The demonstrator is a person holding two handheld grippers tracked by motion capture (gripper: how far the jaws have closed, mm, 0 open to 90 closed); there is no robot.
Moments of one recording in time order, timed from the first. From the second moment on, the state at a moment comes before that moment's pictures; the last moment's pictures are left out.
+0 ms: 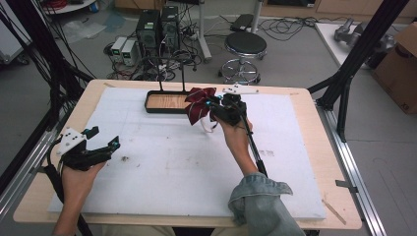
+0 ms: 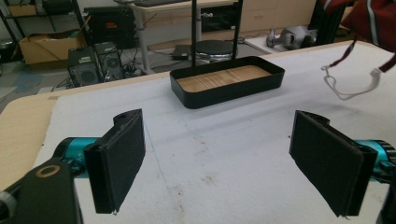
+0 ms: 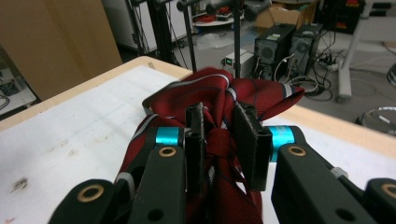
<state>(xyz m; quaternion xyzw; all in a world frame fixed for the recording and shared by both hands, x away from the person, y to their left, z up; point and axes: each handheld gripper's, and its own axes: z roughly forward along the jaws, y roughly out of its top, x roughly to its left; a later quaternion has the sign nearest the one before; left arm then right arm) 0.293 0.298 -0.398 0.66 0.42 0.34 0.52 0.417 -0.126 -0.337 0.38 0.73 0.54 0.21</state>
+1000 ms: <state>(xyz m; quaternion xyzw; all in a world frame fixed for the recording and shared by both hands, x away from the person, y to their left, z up) 0.298 0.292 -0.403 0.67 0.41 0.34 0.52 0.500 -0.085 -0.297 0.34 0.70 0.60 0.20</state>
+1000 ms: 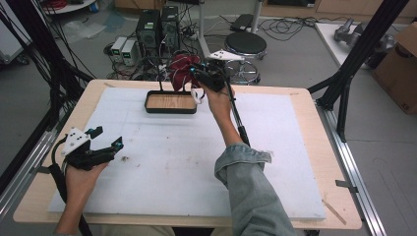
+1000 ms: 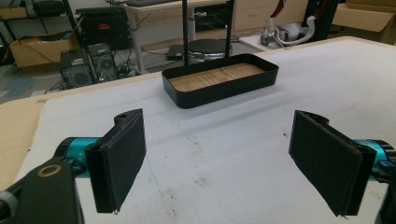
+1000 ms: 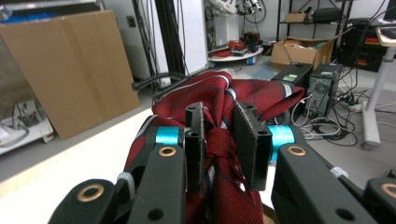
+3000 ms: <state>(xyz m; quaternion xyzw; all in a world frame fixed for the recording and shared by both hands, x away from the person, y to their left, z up) 0.297 0.289 -0.407 0.68 0.41 0.33 0.52 0.544 -0.132 -0.296 0.42 0.68 0.57 0.20</state>
